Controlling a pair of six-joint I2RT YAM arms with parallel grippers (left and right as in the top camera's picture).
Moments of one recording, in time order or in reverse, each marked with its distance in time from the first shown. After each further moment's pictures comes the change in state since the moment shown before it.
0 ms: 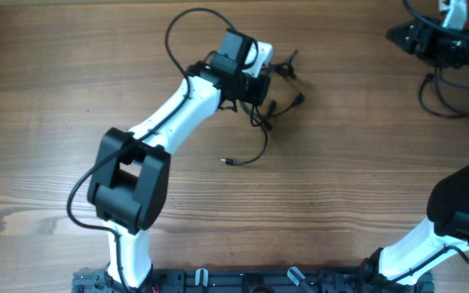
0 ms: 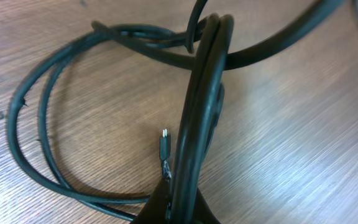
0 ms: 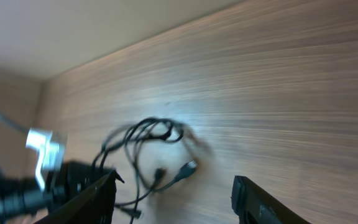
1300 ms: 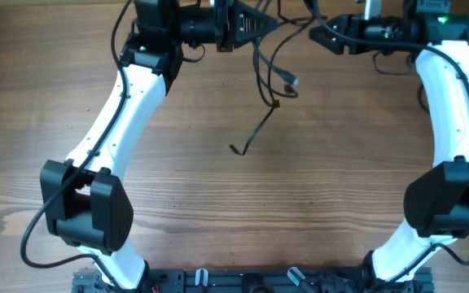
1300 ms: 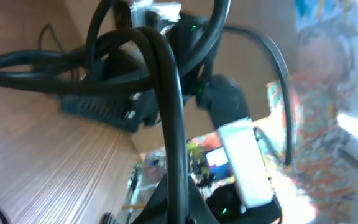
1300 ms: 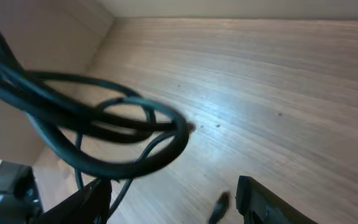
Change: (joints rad) left arm 0.201 -0.186 0.042 0.718 0.943 -1.028; right arm 0.303 0.000 -0.001 0.093 -0.110 -0.057
